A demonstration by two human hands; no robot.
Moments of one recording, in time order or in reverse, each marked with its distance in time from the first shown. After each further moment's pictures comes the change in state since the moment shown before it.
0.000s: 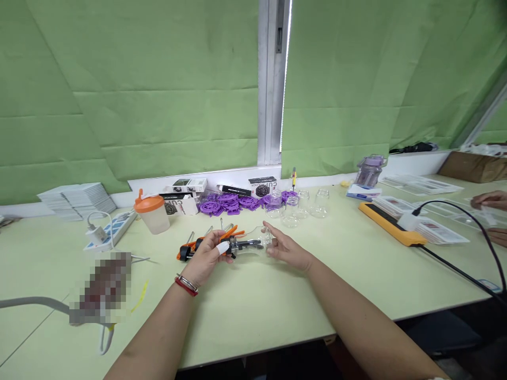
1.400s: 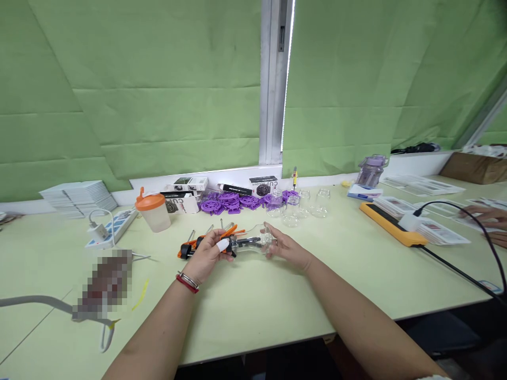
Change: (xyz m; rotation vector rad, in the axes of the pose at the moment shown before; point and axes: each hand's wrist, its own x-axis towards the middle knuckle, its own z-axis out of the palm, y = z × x) left_hand 0.003 -0.004 -0.002 -0.036 0.033 -0.006; right_hand 0.003 0.003 0.004 0.189 -0.030 0.034
